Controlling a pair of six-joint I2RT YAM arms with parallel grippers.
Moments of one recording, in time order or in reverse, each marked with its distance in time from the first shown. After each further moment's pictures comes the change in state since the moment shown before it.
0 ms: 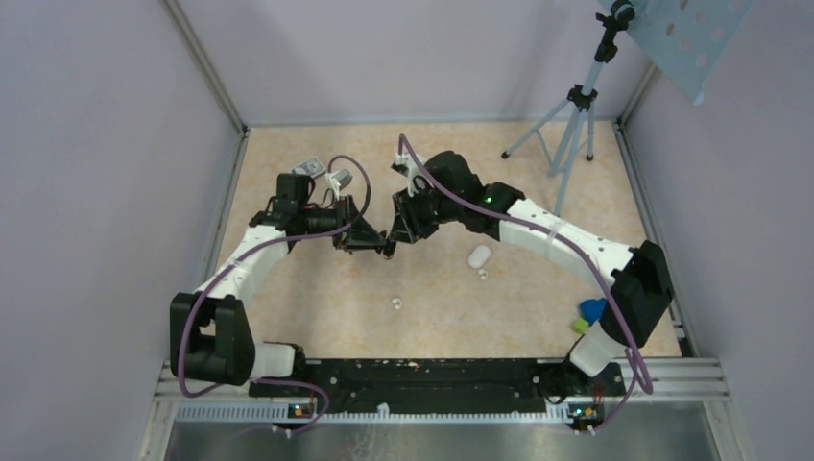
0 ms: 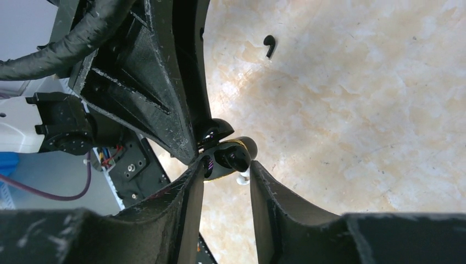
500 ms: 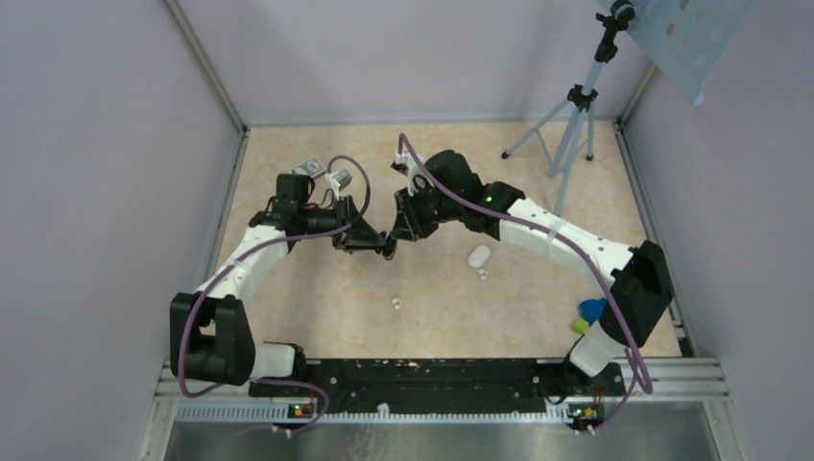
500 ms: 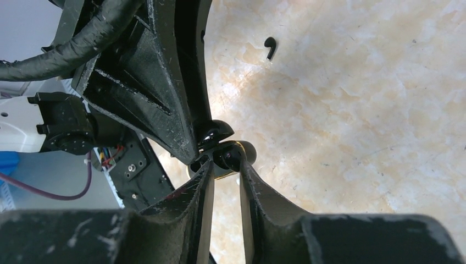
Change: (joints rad) left arm 0.000 0.000 0.000 -0.003 0.000 0.001; right arm -0.001 0.003 0.006 0.008 -0.010 -0.003
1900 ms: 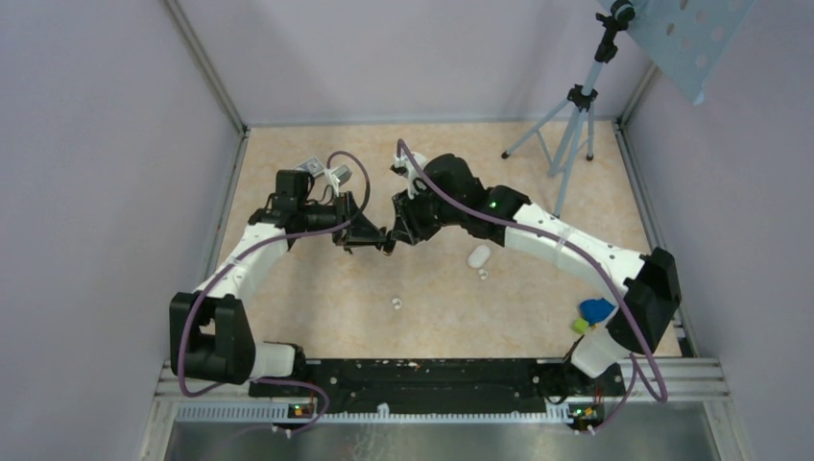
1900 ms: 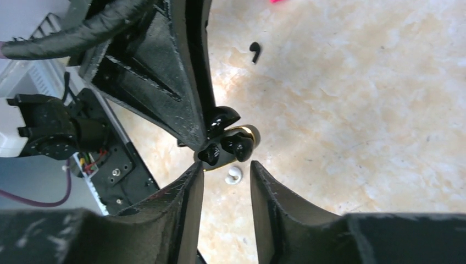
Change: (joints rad) left arm 0.000 0.005 0.026 0.003 -0.012 0.000; right arm 0.044 -0.050 0.003 -0.024 0.122 -0.027
